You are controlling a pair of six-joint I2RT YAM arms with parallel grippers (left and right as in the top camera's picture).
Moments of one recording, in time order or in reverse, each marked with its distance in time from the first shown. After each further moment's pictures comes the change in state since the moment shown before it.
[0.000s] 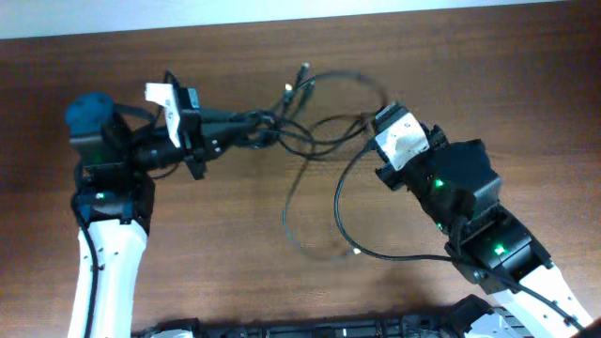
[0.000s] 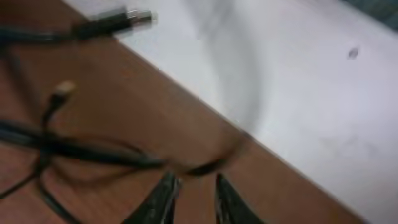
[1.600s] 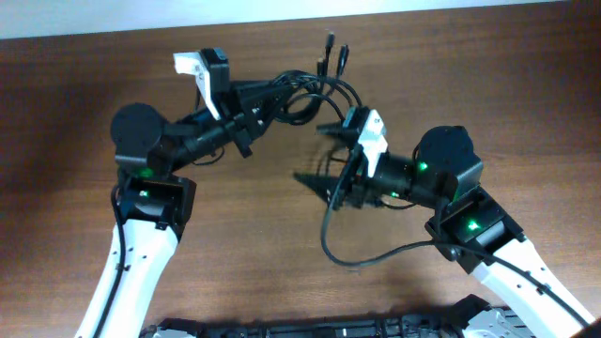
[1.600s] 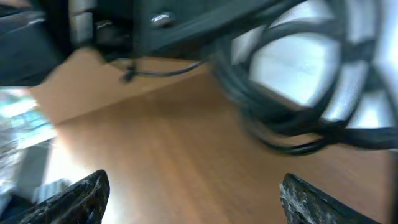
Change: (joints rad) left arm -0.268 0.002 -0.010 0.351 -0.422 -0.605; right arm -0.001 0.129 -0.005 0.273 -0.710 0.402
